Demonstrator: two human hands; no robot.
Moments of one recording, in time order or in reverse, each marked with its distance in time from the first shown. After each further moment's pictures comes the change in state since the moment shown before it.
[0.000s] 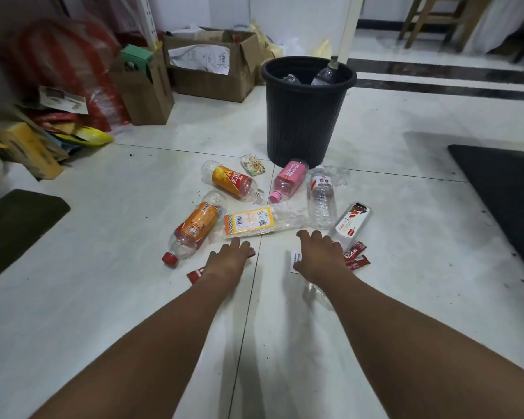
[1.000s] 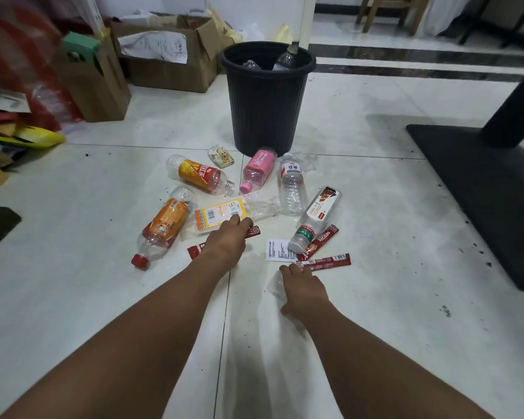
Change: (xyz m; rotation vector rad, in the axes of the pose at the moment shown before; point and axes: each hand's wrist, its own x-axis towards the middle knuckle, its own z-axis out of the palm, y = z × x) left_hand 0.014 0.042 -0.024 -0.140 0.094 0.175; right_hand -0.048 0.017 0.066 0.010 -0.180 0.004
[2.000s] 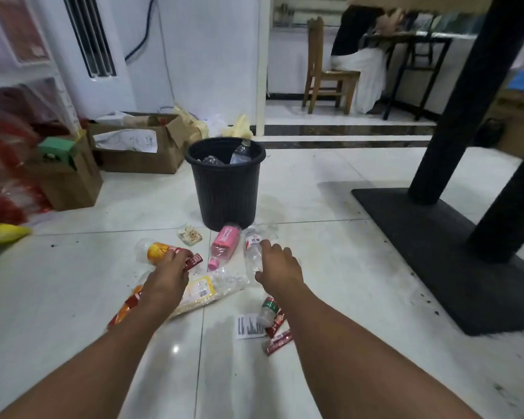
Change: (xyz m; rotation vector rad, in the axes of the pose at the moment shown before) left_hand 0.008 -0.011 -0.092 -0.241 0.289 -0.064; right_hand 0.011 0.013 -0.166 0.204 0.441 0.091
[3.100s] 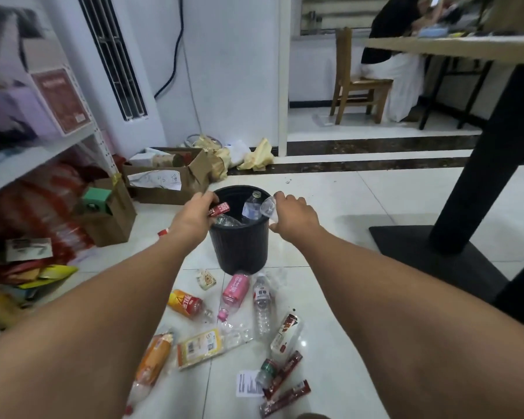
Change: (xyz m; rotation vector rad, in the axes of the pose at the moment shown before) left_hand 0.170 0.195 -0.182 0.143 0.085 0.086; right_hand 0.140 0.012 -0.264 -0.059 0.092 -0.119
